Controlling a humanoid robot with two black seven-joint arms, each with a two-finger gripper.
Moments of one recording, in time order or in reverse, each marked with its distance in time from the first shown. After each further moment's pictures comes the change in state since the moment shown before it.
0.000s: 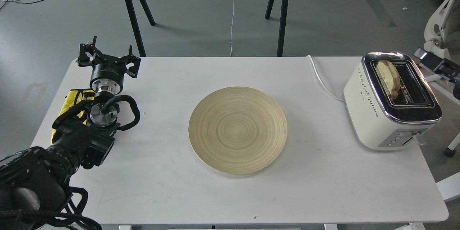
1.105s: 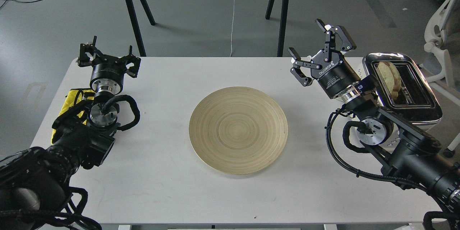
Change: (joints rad) left arm 0.000 0.000 0.000 0.000 0.000 0.000 0.000; right arm -0.142 0.901 0.433 -0.395 0.788 0.642 0.192
